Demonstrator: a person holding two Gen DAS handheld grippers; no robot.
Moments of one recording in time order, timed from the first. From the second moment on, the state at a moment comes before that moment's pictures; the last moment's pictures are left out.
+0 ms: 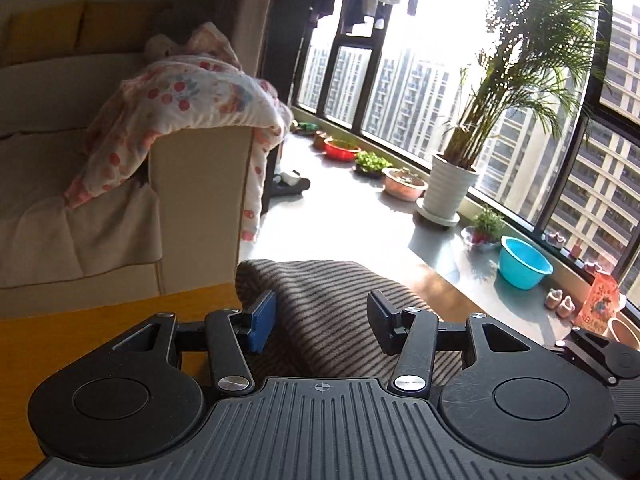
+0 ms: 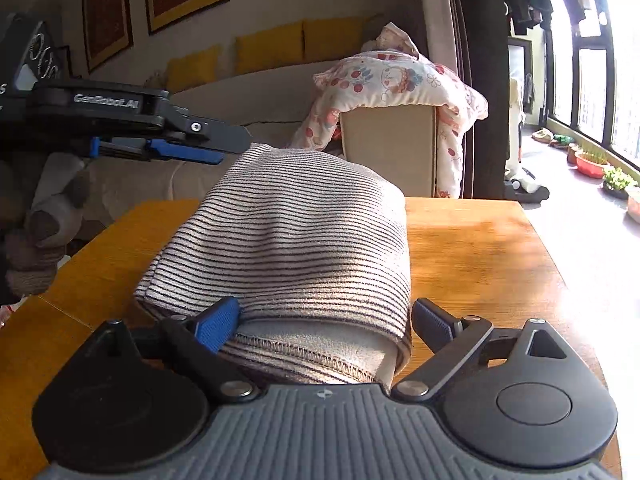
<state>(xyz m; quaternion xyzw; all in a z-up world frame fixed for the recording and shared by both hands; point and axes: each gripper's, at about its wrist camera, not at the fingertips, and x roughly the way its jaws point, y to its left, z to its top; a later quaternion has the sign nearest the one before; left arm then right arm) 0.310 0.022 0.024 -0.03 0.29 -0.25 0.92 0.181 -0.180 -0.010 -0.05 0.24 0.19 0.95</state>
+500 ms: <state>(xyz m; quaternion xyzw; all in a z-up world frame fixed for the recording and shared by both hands) 0.341 0.043 -0.011 -0.07 0.33 -0.26 0.90 0.201 -0.107 -0.008 -0.11 0.24 0.27 0.93</state>
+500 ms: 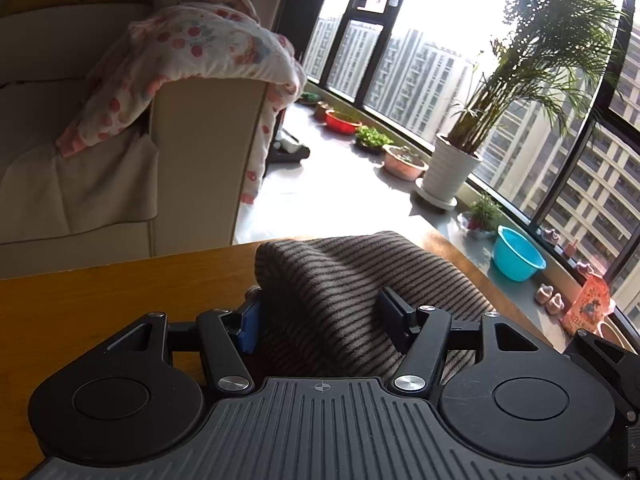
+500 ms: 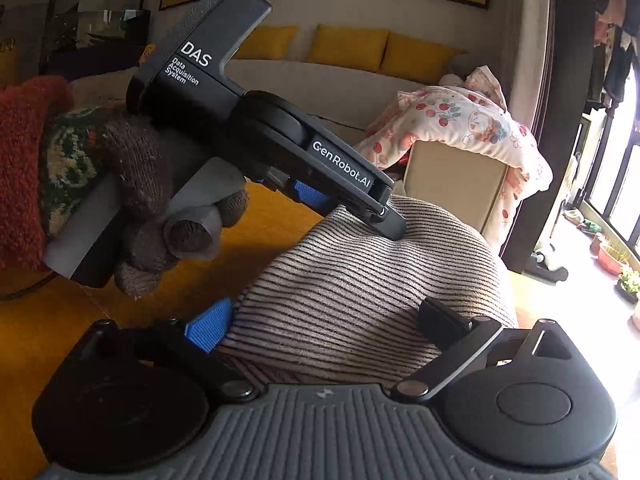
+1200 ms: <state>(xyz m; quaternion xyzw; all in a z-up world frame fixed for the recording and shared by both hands) 0.335 0.049 -0.007 -0.06 0.33 -0.24 0.91 0.200 -0.178 -0.009 0.07 0.31 0.21 0.92</state>
